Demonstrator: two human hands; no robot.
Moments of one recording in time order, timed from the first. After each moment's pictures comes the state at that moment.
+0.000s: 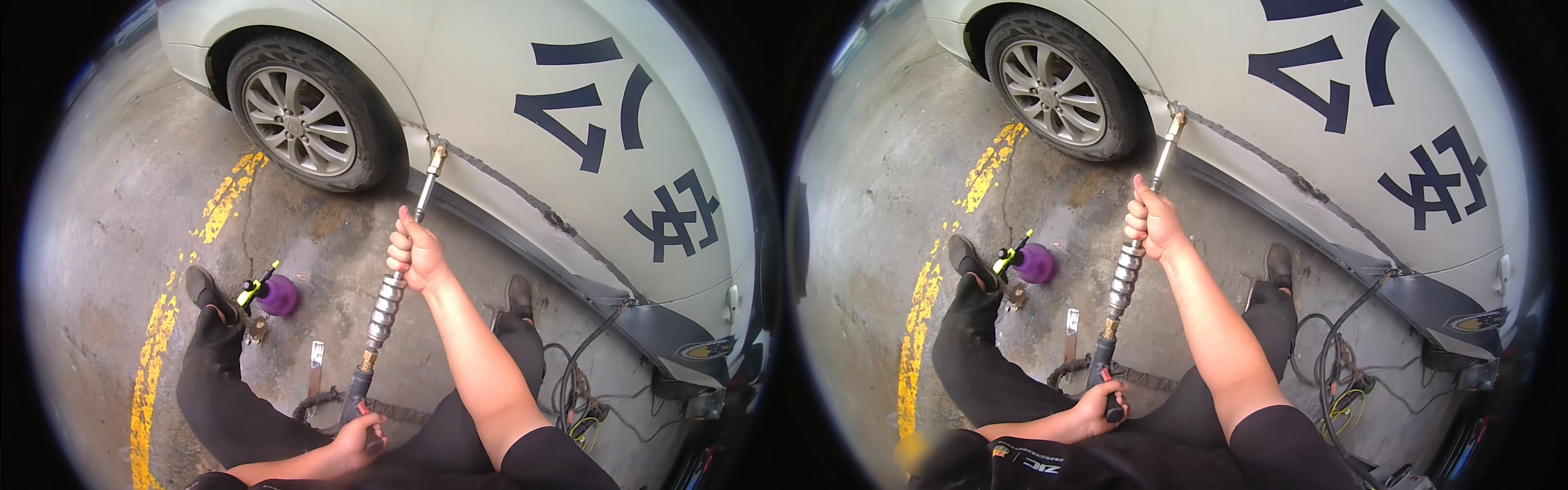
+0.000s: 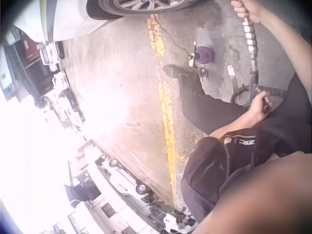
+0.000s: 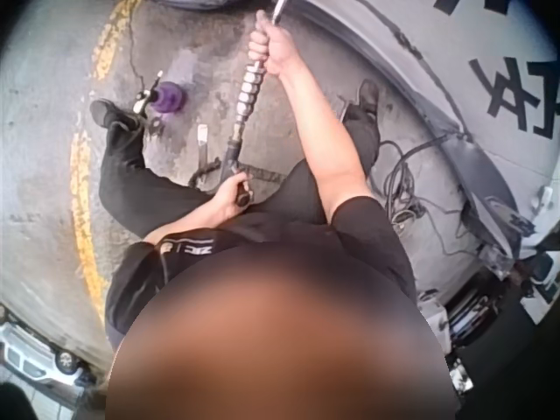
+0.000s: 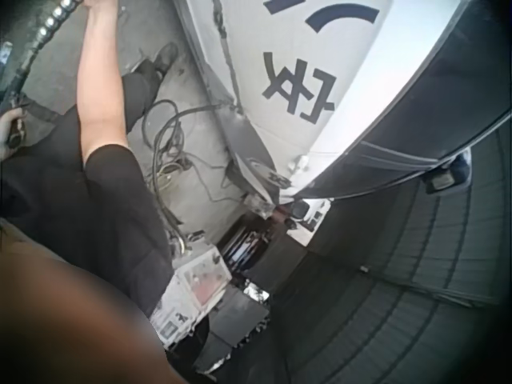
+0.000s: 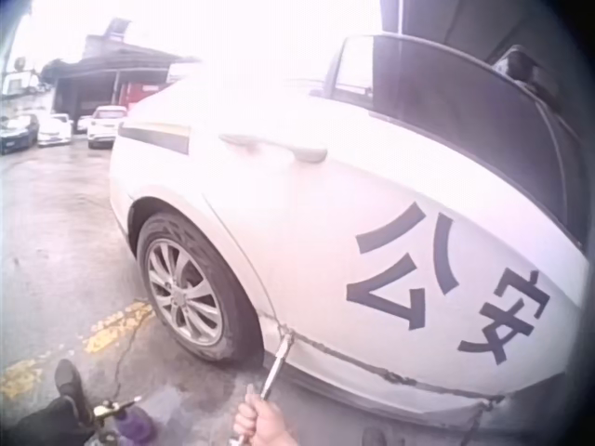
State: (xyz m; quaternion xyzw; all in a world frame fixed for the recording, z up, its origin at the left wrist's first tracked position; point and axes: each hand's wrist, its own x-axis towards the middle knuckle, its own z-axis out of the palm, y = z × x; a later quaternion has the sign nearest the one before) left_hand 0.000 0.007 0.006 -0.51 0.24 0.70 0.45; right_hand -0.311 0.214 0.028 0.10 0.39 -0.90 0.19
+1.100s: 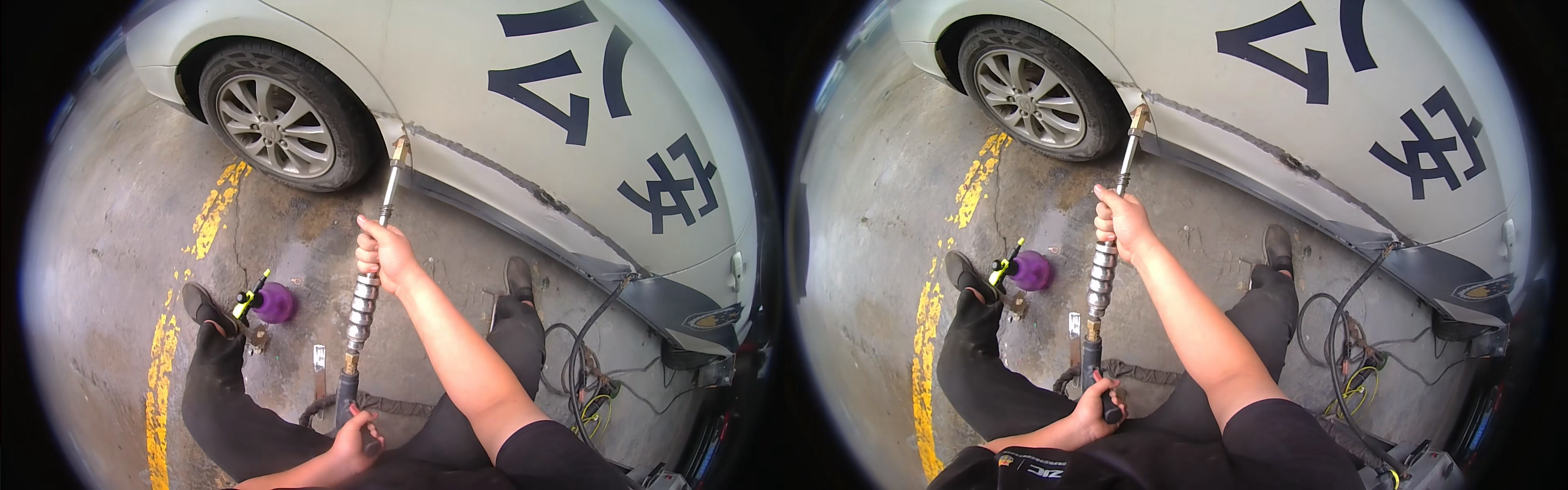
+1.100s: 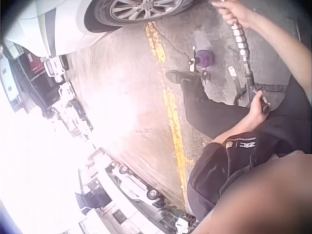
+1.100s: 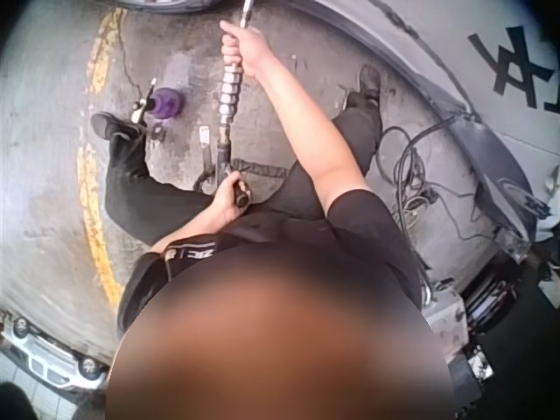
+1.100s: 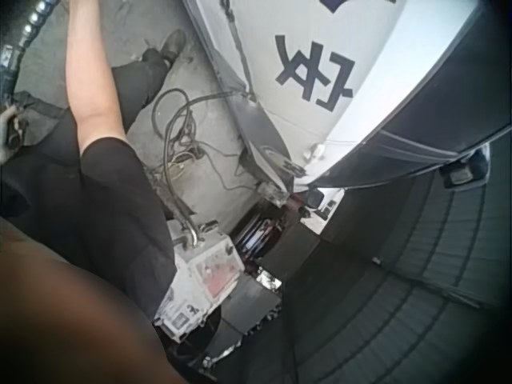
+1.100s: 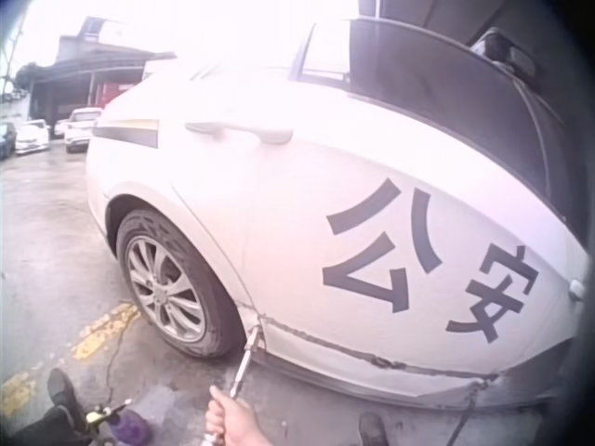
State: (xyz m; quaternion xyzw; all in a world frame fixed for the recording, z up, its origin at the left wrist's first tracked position) left_hand -0.008 -0.001 0.018 -0.55 0.24 0.68 0.43; right_hand -0.308 0.188 0.037 0.13 0.34 -0.91 0.21
